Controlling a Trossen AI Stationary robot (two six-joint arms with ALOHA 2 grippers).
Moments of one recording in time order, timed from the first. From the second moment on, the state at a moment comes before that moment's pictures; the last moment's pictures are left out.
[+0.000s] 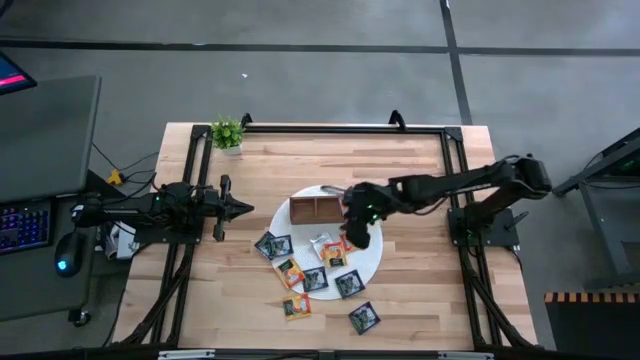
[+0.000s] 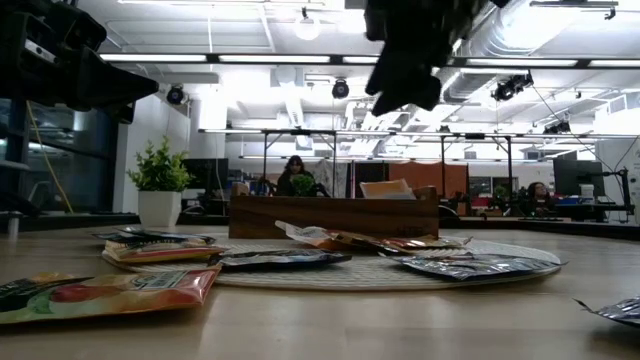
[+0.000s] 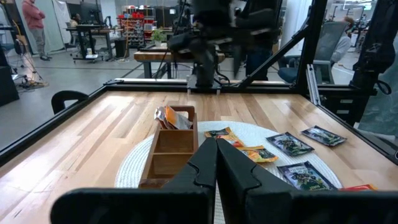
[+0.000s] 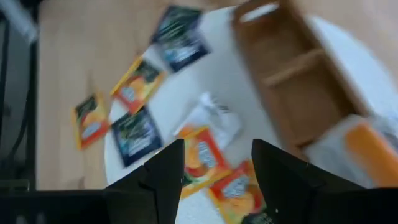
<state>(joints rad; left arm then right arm) 0.00 0.01 0.04 -0.04 -0.01 -0.01 0.07 1.53 1.12 -0.43 -0.05 0.44</state>
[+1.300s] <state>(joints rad) 0.00 0.01 0.04 -0.04 -0.01 -0.01 0.19 2.08 1.61 -0.60 0.21 0.40</state>
